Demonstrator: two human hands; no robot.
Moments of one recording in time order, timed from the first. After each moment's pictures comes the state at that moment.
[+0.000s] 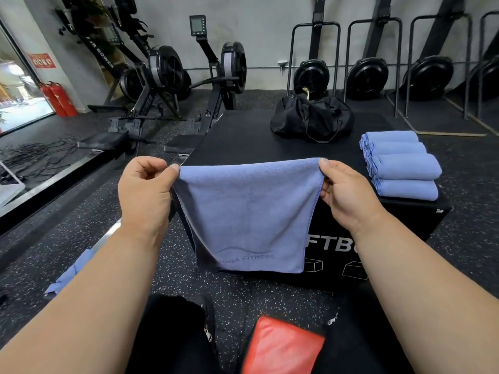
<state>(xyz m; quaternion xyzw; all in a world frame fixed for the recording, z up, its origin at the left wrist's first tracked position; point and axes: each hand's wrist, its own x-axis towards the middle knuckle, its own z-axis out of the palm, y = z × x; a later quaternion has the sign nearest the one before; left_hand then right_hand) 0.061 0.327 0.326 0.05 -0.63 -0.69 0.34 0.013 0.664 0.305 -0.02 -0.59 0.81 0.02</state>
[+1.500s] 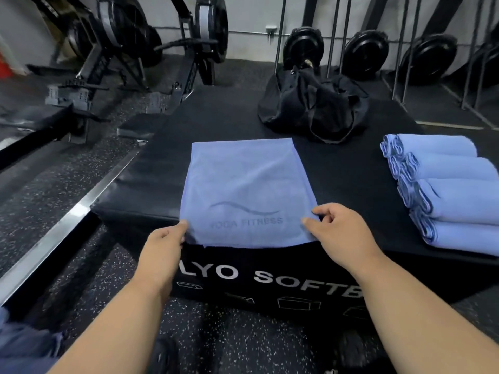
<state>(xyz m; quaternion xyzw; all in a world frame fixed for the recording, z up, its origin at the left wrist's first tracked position) -0.131 0.355 0.146 0.25 -0.73 -0.64 0.02 -0.159 0.680 0.191 -0.11 -0.90 0.42 0.00</state>
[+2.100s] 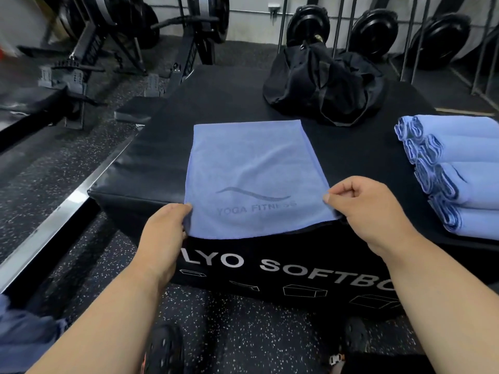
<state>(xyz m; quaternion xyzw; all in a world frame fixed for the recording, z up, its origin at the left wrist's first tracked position) -0.140 0.357 0.150 0.21 -0.68 -0.70 0.04 -0.165 0.685 0.203 -0.10 -0.86 0.50 0.03</state>
